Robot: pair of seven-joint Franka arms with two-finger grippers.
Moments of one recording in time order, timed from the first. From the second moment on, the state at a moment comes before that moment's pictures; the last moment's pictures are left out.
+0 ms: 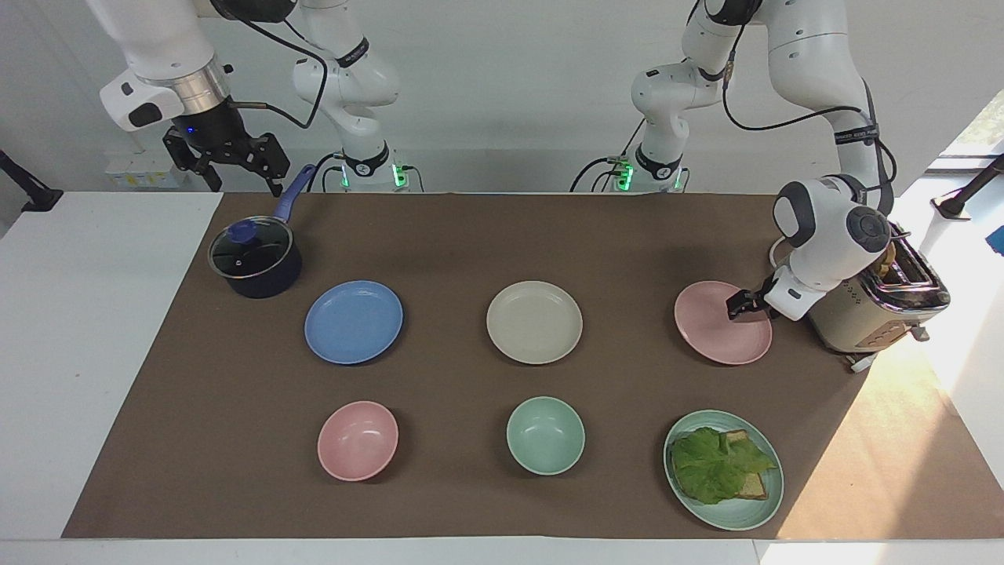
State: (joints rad) left arm 0.18 0.23 -0.10 -2.07 0.00 2.15 0.11; right arm -0.07 -0.03 0.05 -1.53 -0.03 1.46 0.07
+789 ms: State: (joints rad) left arm 0.19 0.23 -0.10 -1.96 -0.05 1.97 0.11; right arm -0.07 -0.03 0.05 -1.54 -0.03 1.46 0.07
